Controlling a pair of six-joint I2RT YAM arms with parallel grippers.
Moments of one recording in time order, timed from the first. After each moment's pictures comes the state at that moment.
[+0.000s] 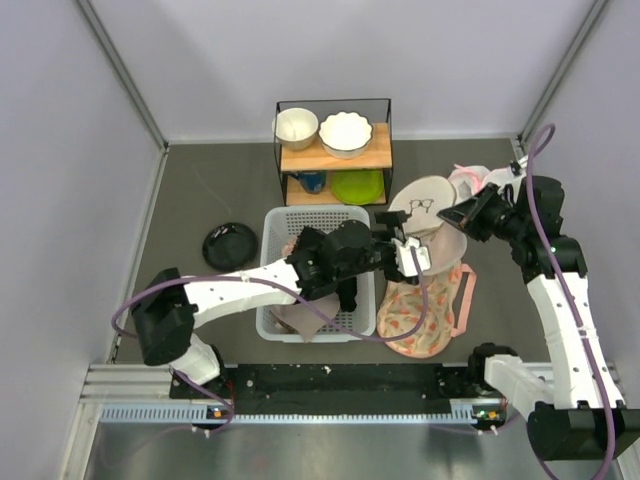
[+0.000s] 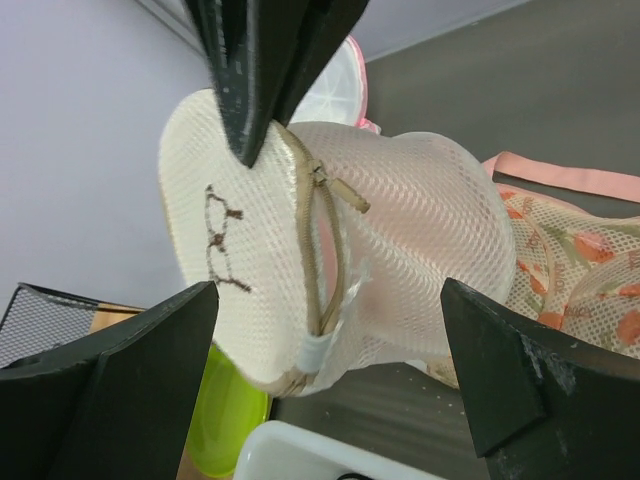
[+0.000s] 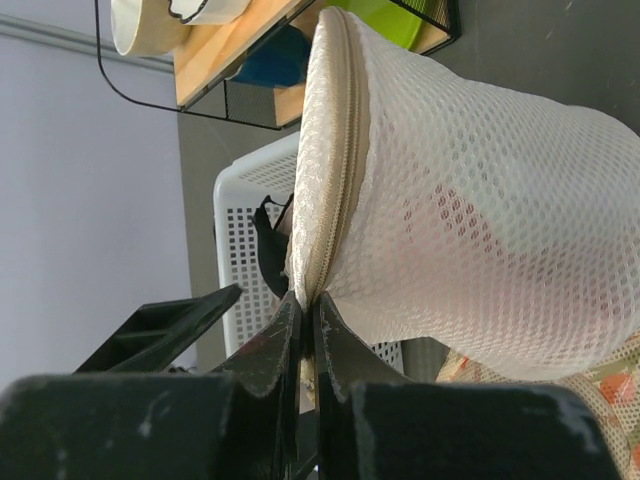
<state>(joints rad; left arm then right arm) -1.11 1.54 1.13 0.28 0.06 0.66 0.01 0.94 1.06 -0.64 -0.44 0.76</state>
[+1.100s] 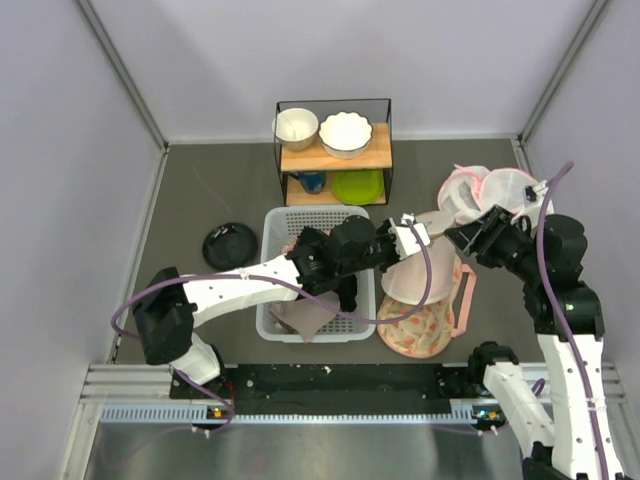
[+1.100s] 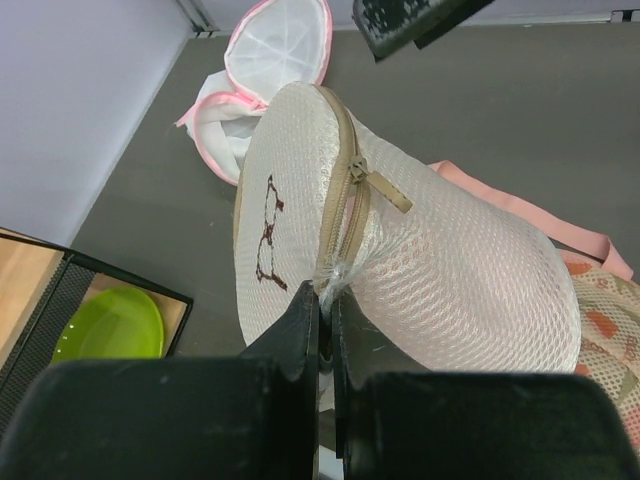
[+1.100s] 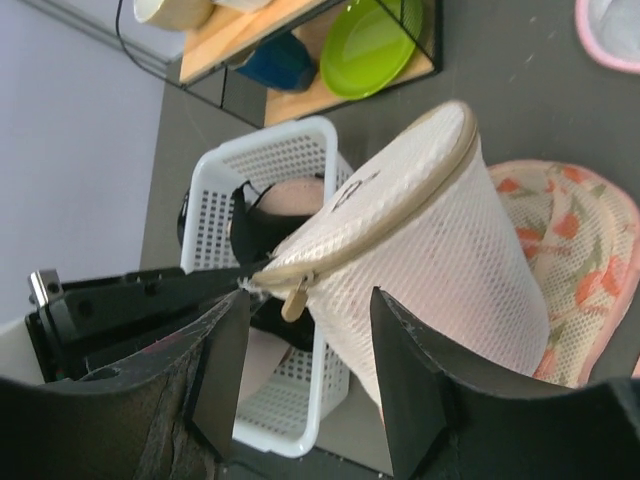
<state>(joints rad) -1.10 1.57 1.19 0.18 0.03 0.34 0.01 0.67 1.01 -0.72 -0.37 0.59</state>
